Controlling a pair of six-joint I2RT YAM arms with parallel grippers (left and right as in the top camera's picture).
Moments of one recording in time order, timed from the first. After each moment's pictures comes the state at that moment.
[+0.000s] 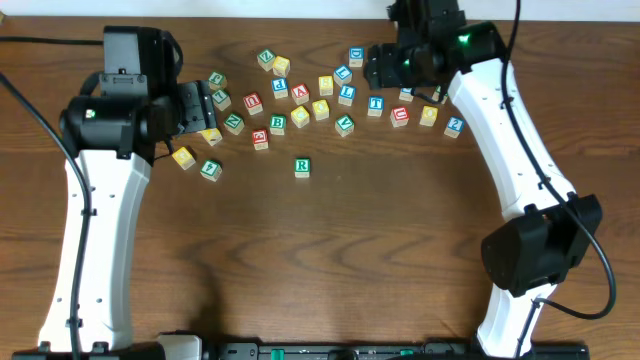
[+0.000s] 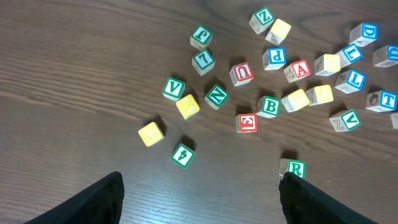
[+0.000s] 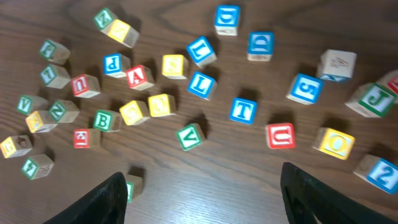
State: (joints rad) left arm -0.03 1.49 1.60 -1.07 -0.03 -0.19; right arm 0.32 2.02 2.04 -1.02 -0.14 0.24
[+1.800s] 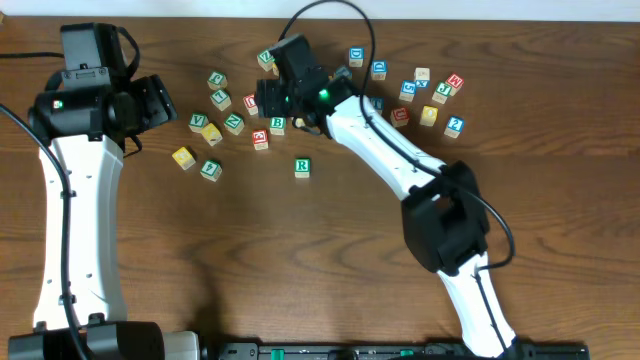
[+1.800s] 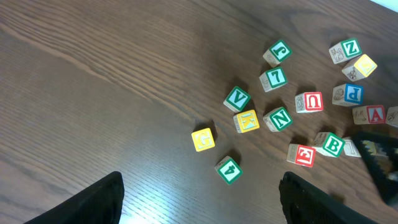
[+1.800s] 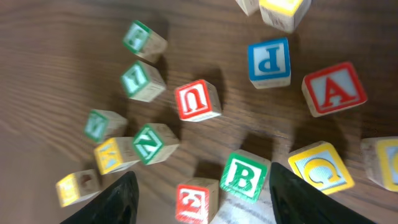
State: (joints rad) left arm 0.13 1.54 1.60 -1.06 -0.11 -0.28; right arm 0.65 2.35 2.05 -0.54 -0.11 0.56
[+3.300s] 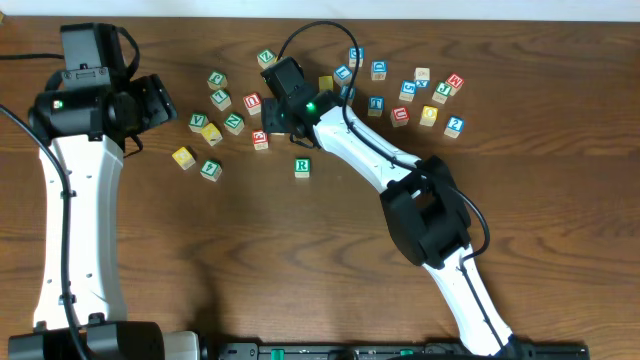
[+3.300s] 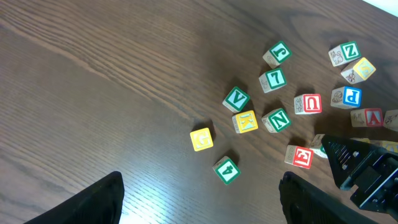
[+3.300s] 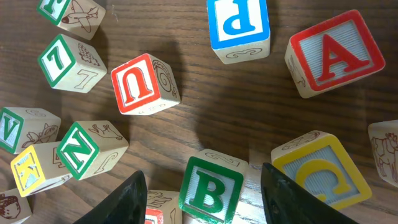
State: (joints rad) left arm 0.13 1.54 1.60 -1.06 -0.11 -0.30; right arm 0.67 2.45 2.05 -0.53 -0.02 0.58
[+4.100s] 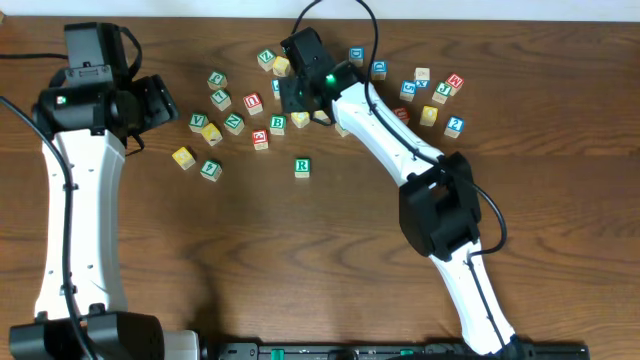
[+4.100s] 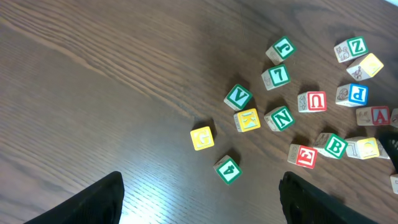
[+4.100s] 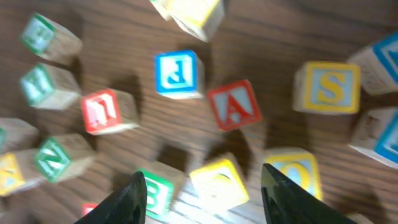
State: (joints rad) left arm 0.13 1.57 1.60 -1.06 -0.11 -0.30; right arm 0.59 2.45 2.21 -0.75 0.00 0.41
